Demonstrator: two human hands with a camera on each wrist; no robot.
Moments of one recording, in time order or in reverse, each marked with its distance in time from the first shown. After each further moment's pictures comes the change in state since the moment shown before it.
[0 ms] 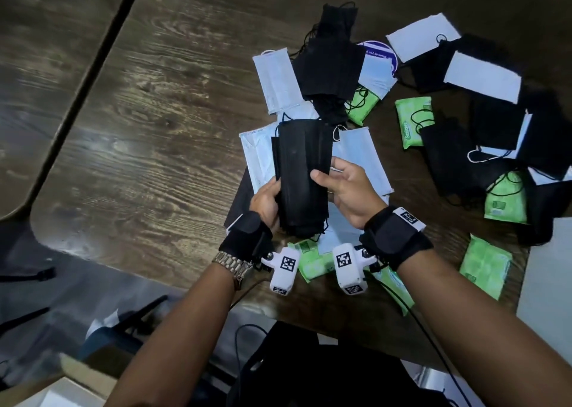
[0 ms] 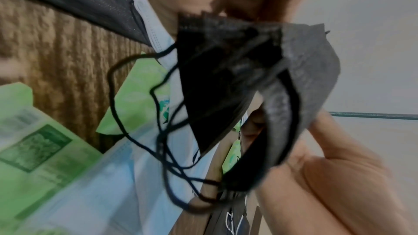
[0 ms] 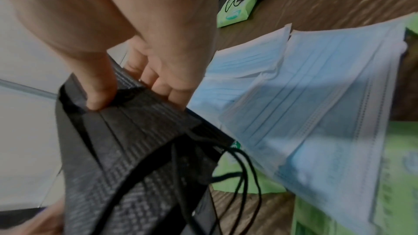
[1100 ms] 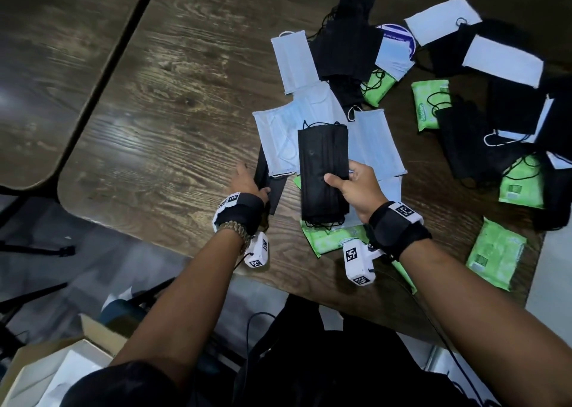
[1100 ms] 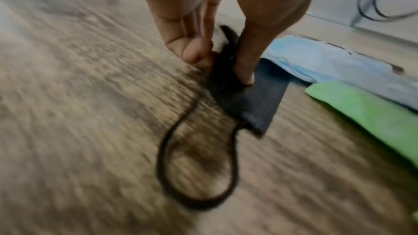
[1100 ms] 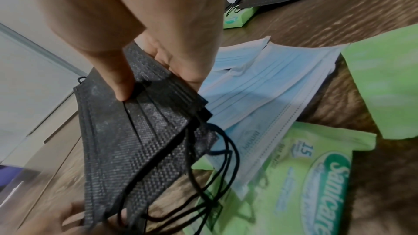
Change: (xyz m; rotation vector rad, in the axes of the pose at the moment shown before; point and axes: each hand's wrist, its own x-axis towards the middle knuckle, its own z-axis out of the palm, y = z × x) left_hand 0.031 -0.015 -0.093 1.300 0.495 0.189; right_hand -0.013 0.054 -0.002 -0.212 0.174 -0.041
